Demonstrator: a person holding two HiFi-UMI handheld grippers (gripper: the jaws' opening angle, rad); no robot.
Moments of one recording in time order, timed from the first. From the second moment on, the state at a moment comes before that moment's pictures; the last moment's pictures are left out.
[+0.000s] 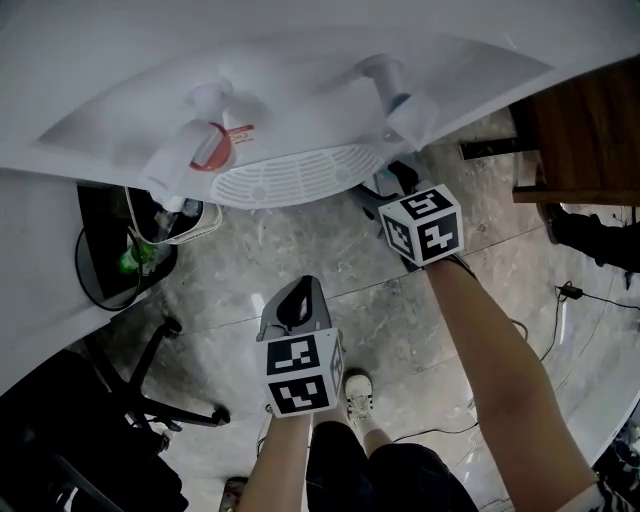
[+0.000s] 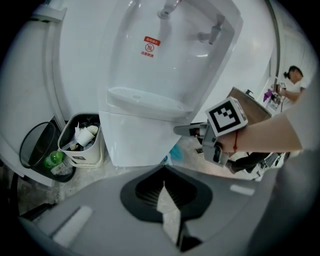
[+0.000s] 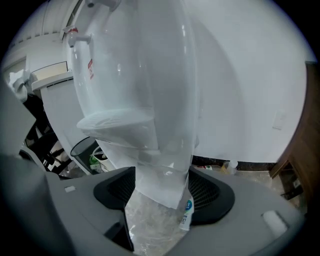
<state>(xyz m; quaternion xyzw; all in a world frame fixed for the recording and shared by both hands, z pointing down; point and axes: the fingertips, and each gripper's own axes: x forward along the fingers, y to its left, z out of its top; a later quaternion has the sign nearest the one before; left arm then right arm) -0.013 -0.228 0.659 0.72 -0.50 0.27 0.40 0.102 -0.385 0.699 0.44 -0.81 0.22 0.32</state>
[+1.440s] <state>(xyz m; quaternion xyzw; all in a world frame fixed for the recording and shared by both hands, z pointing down) -0.086 -0.072 0.694 0.66 -0.54 0.29 0.43 -0.046 -0.104 0.695 0.34 -0.80 0.37 0.33</state>
